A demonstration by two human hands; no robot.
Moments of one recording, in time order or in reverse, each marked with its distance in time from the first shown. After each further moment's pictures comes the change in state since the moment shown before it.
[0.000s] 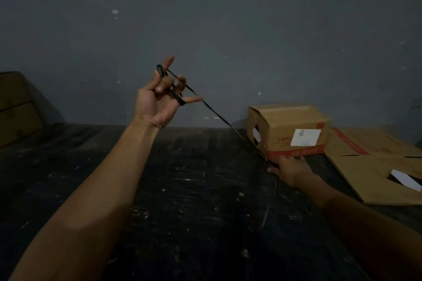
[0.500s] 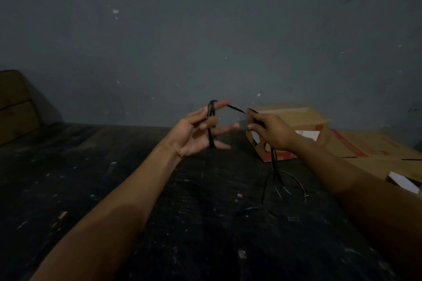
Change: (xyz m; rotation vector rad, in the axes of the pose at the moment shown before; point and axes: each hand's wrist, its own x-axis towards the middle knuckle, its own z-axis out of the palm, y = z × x) left_hand -0.019 -0.070 0.000 0.131 -0.278 -0.447; right_hand 0.004 -0.066 -0.098 0.425 0.234 -0.402
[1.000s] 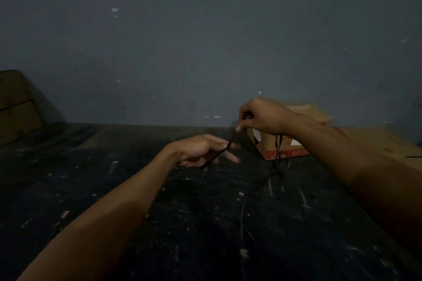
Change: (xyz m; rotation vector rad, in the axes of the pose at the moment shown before) left_hand 0.000 -0.021 -0.007 0.695 0.138 -0.525; right_hand 0.020 -0.050 -0.024 -0.312 -0.164 -0.074
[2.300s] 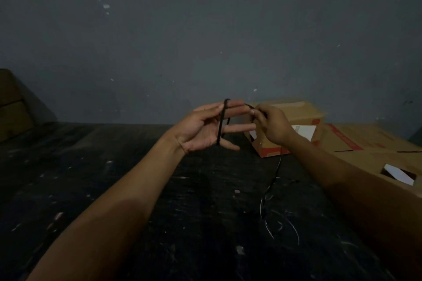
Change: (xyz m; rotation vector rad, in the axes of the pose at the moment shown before) left_hand 0.000 0.037 0.007 -0.543 -0.267 0.441; right_hand -0.013 0.051 0.052 0.432 0.403 0.158
